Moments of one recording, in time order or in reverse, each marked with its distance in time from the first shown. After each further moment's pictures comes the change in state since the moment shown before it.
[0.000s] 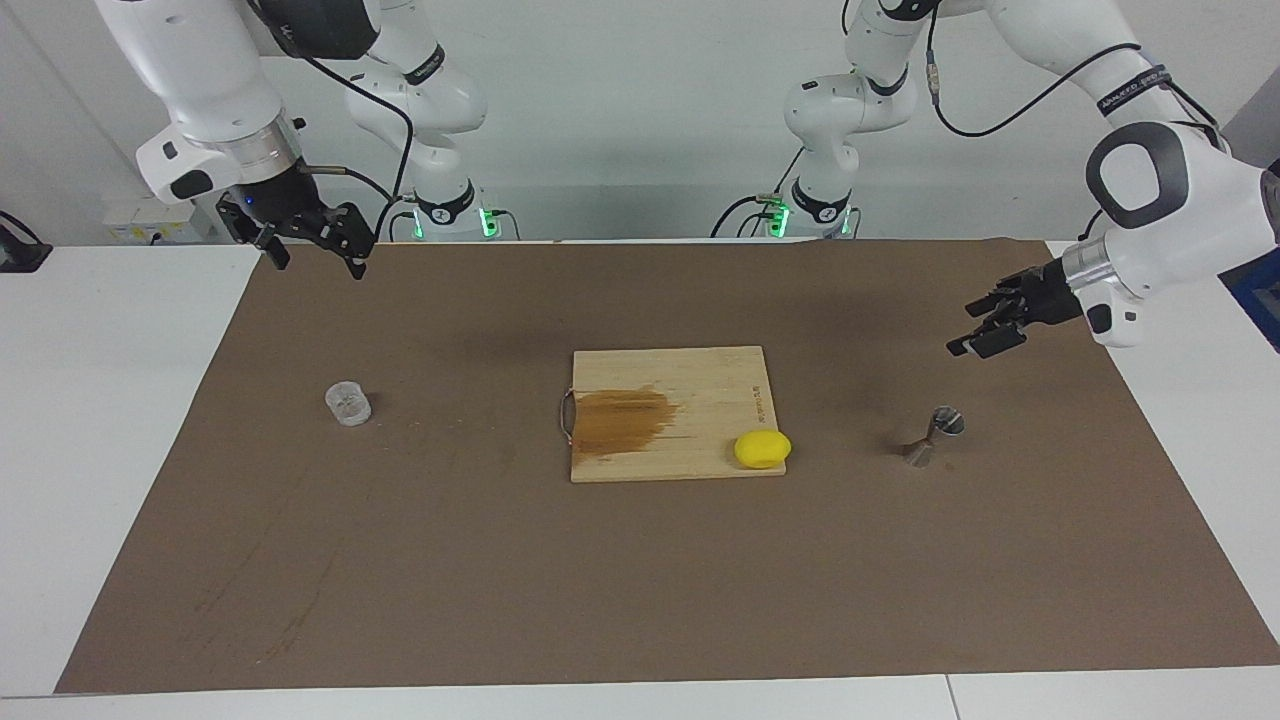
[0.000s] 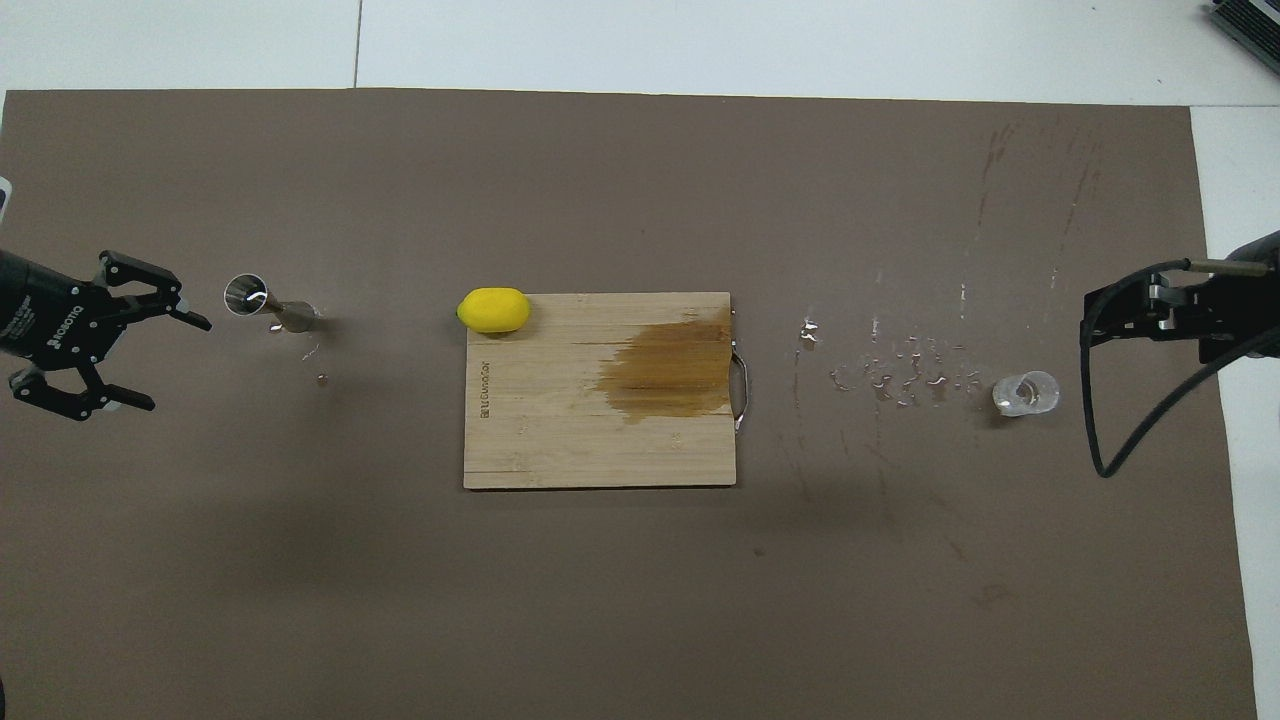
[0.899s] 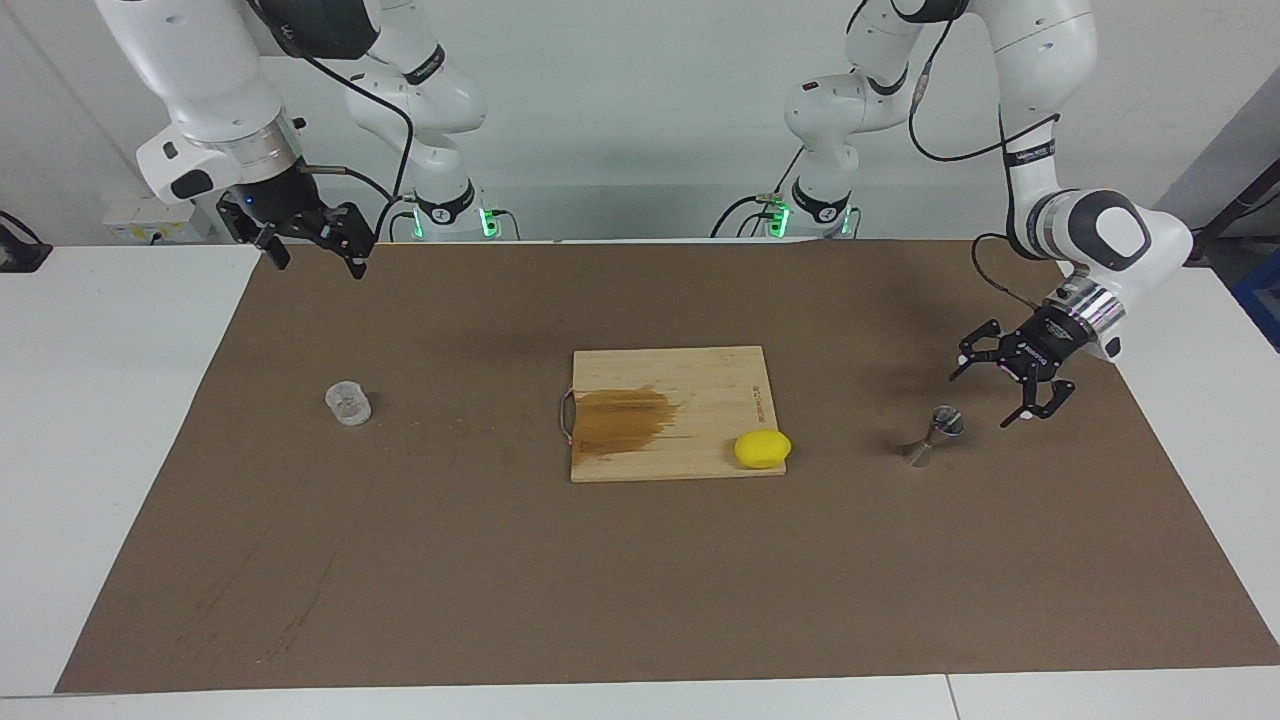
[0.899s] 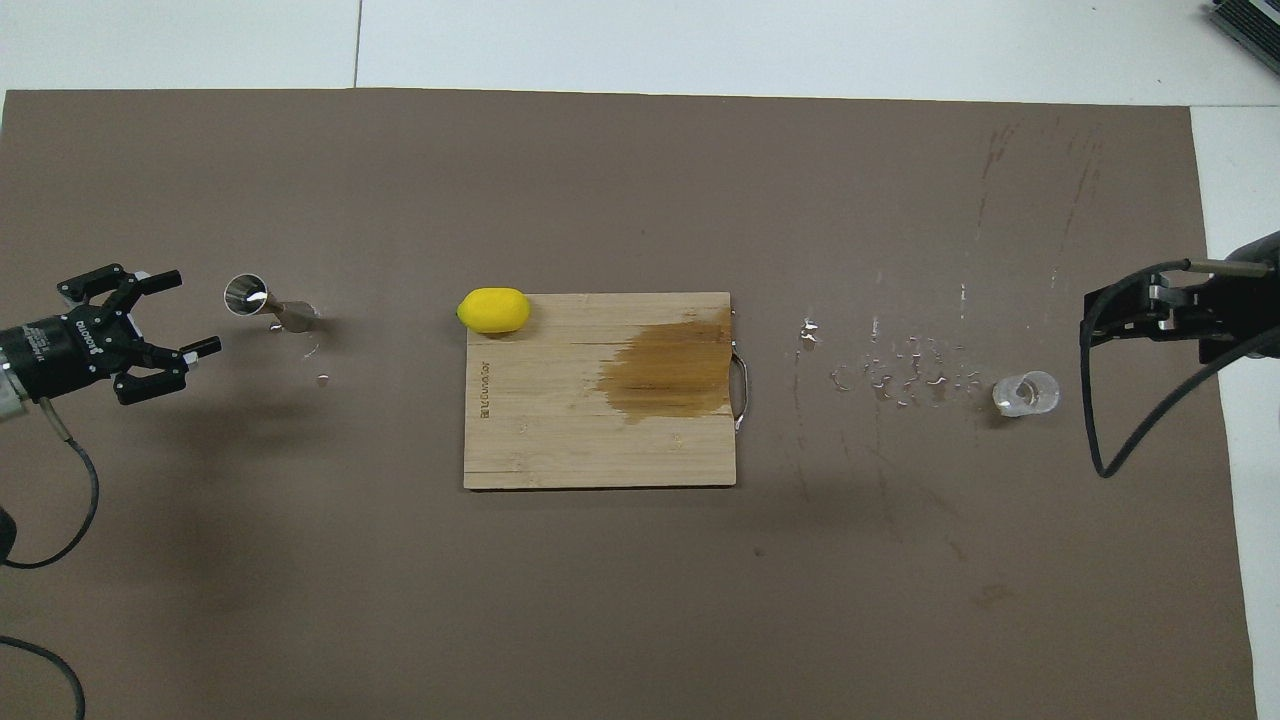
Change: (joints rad) left arm 0.022 -0.036 0.114 -0.449 -0.826 0.485 -0.313; right arm 0.000 0.000 0.000 0.000 0.000 0.000 0.000
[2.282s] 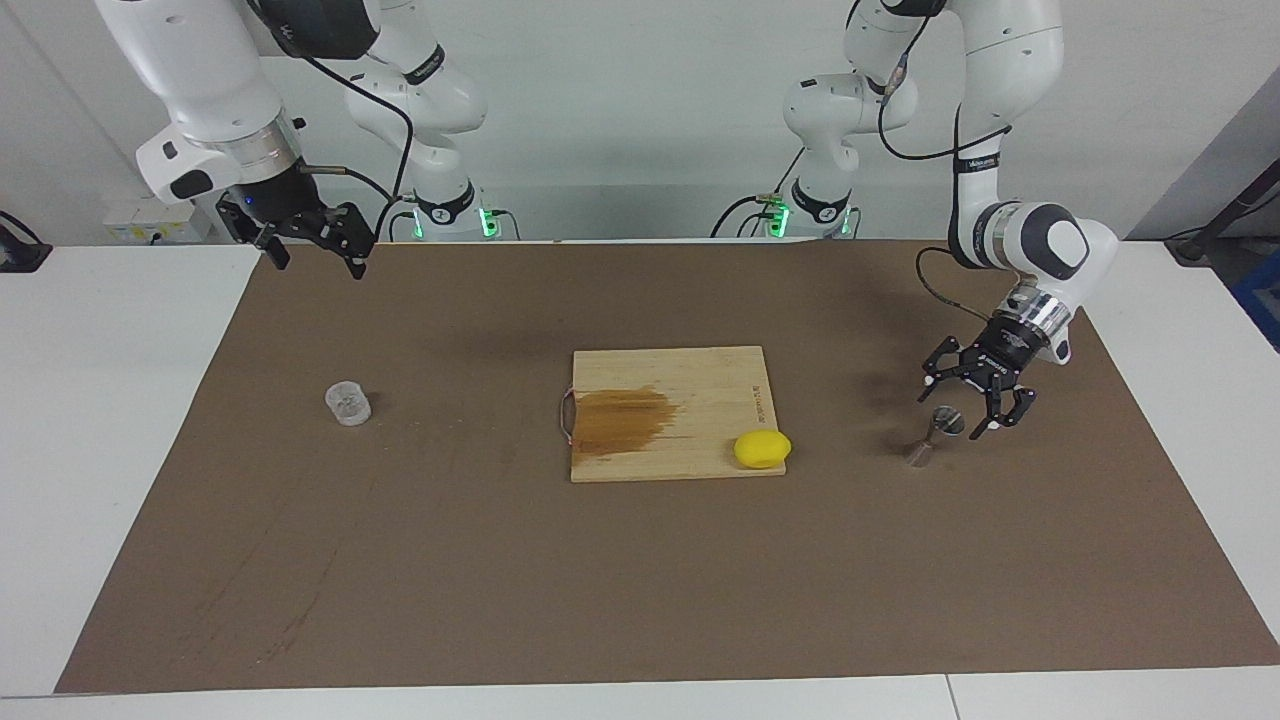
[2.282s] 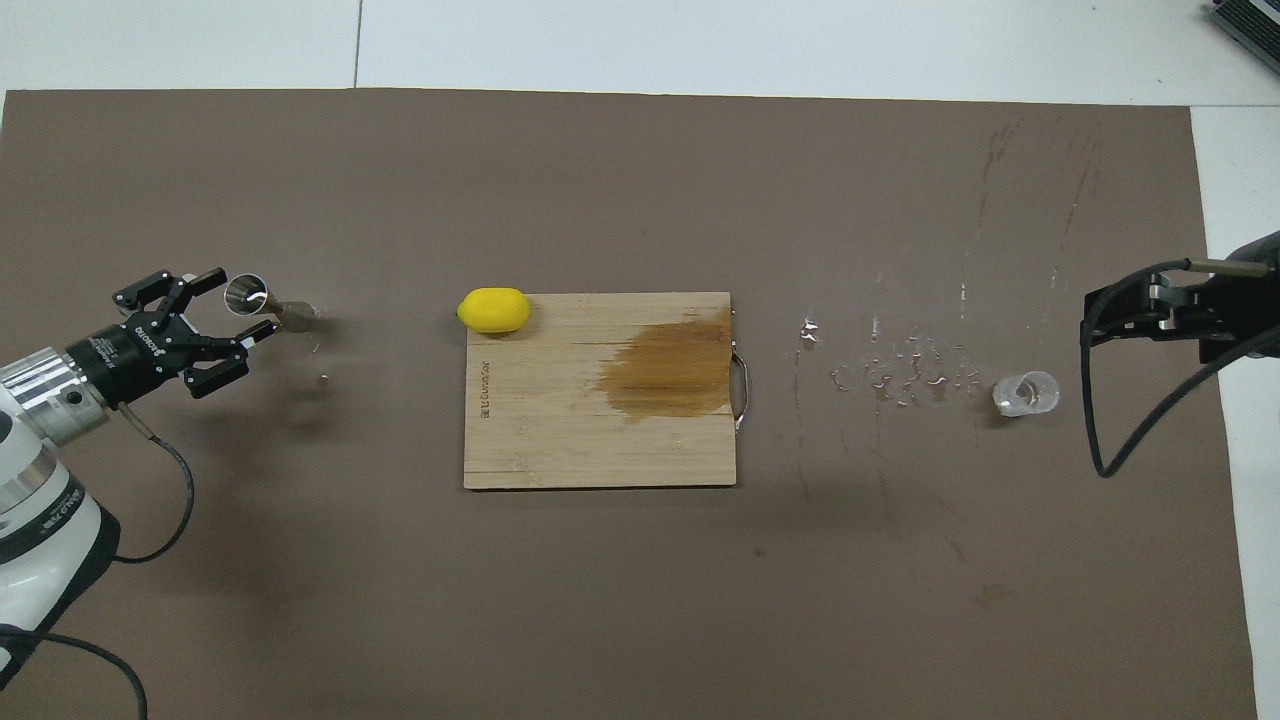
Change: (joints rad) left arm -0.093 -0.015 -0.014 -0.092 -0.262 0.151 0.102; right arm 0.000 0.000 0.000 0.000 0.000 0.000 0.000
